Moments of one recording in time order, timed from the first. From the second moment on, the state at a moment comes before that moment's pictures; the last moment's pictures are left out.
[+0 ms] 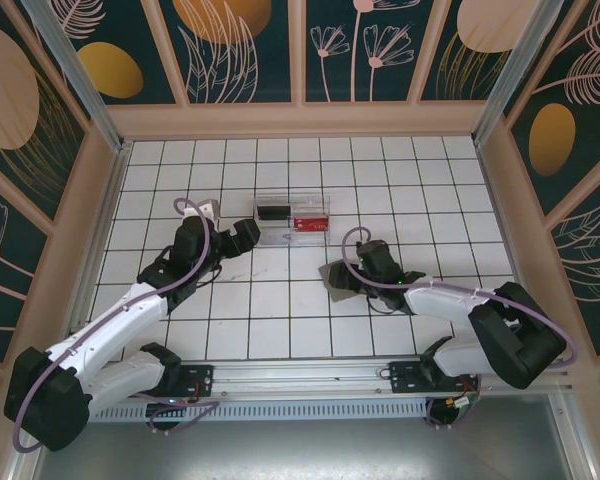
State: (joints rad) left arm -0.53 1.02 0.63 -0.11 -0.05 -0.75; right arm 0.69 1.32 0.43 0.05 -0.08 0.73
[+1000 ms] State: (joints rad) left arm -0.74 1.21 0.68 -0.12 -0.09 -0.69; right arm 0.81 1.16 0.44 0.04 0.06 0.77
